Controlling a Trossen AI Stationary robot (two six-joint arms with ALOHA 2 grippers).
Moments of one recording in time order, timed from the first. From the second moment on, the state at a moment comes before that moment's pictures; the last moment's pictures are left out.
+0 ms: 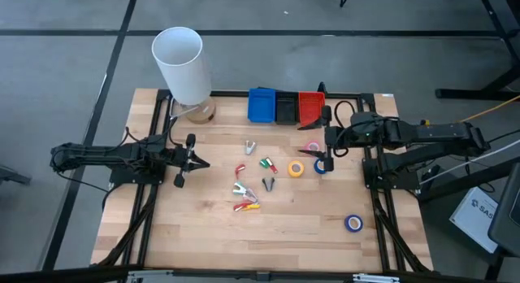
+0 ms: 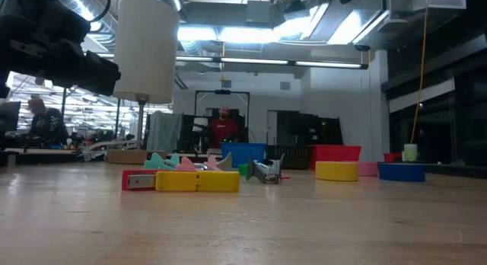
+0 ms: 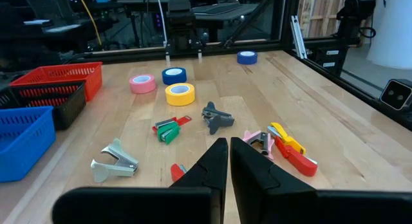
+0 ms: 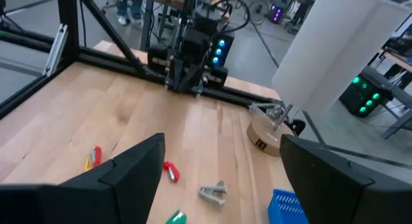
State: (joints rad) left arm 0.10 0.23 0.01 0.05 0.20 0.07; right arm 0.04 0.99 0.91 -0.18 0.07 -0.27
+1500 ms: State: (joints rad) left arm 0.10 0.23 0.01 0.05 0.20 0.07; right arm 0.14 1.57 1.11 -0.86 -0.17 -0.48
